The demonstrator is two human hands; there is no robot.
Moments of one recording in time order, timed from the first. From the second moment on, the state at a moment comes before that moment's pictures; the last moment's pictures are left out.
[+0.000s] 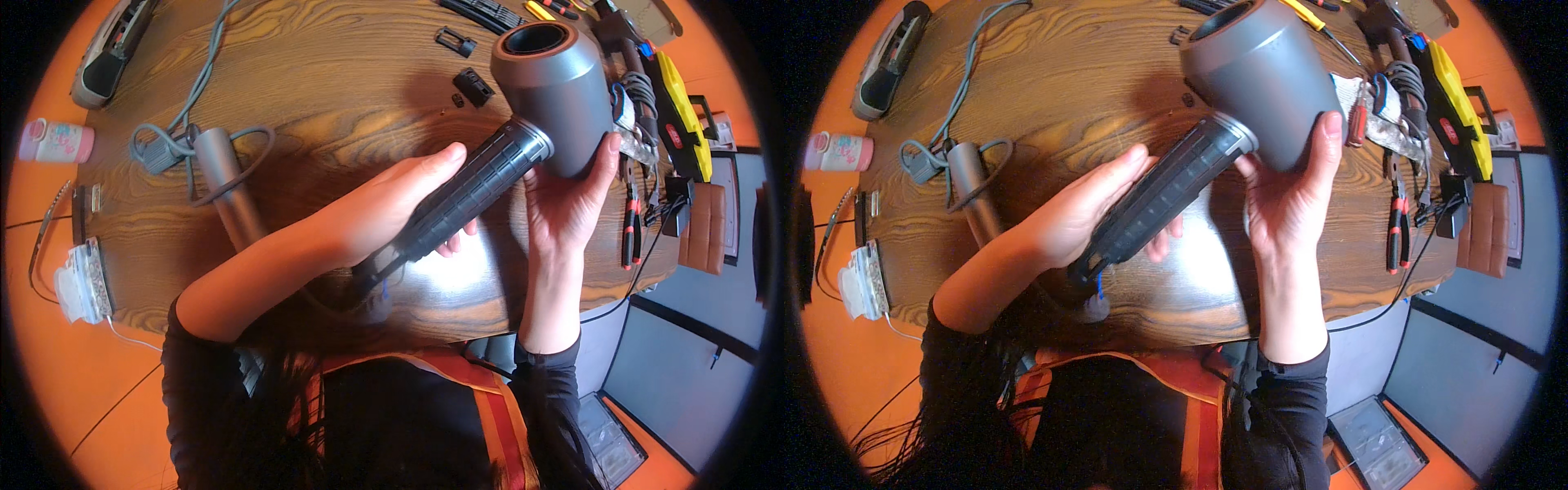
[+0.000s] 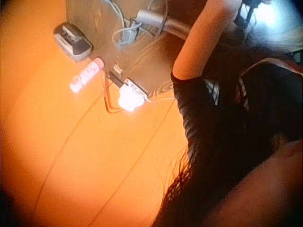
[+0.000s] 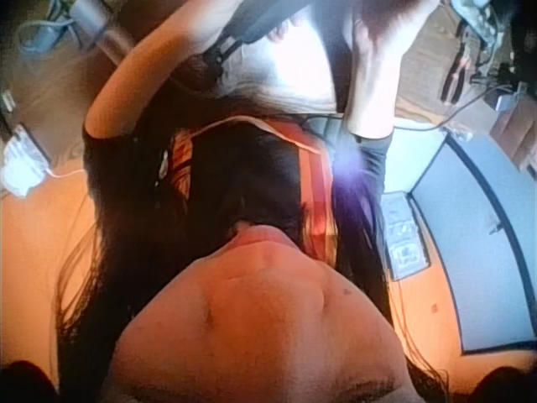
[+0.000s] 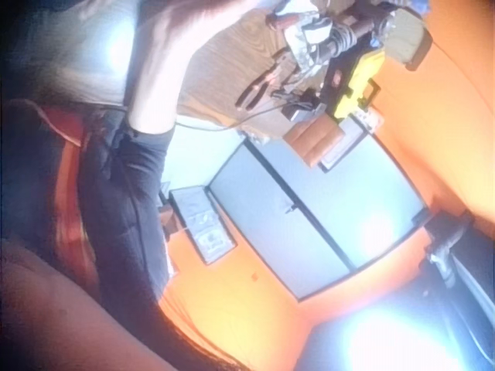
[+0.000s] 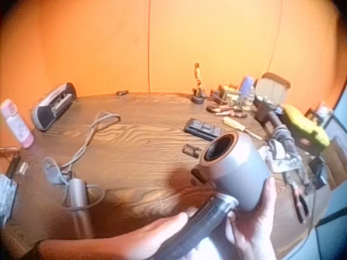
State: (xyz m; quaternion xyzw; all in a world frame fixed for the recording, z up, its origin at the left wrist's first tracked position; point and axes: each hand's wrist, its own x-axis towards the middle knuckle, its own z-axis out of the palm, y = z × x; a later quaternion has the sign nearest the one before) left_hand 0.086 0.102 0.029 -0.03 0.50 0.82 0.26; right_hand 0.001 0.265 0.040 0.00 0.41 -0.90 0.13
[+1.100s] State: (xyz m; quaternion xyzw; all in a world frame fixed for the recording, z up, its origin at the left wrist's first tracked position) left_hand 0.074 0.084 0.017 0.02 0.33 0.94 -0.01; right_hand 0.036 0.246 0.037 -0.24 0.46 -0.82 0.22
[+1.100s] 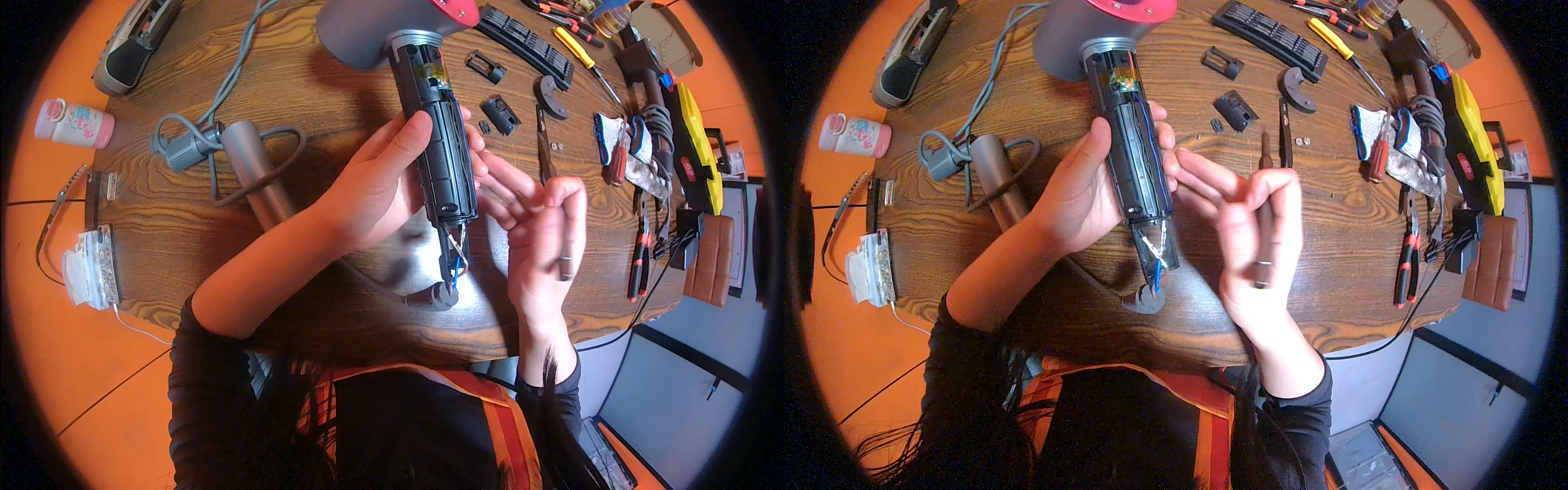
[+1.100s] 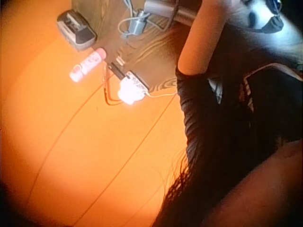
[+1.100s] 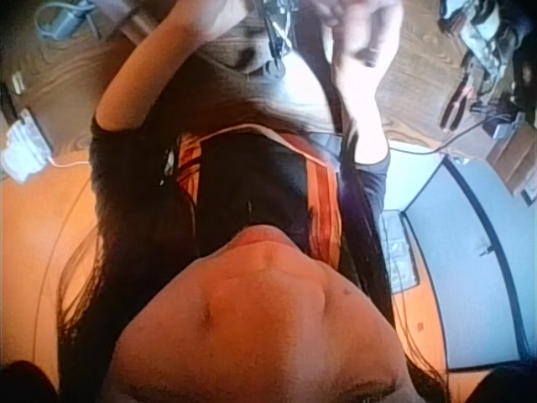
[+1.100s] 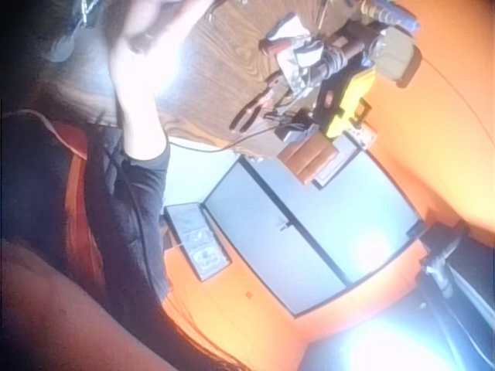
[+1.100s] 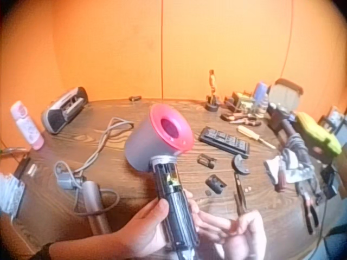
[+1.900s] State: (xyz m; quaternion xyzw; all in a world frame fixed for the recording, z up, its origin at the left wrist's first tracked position) left_hand 0.075 0.067 0.008 -0.05 0.34 0.94 0.01; right_hand 0.034 0.268 0.052 -0.35 0.56 -0.73 -0.13
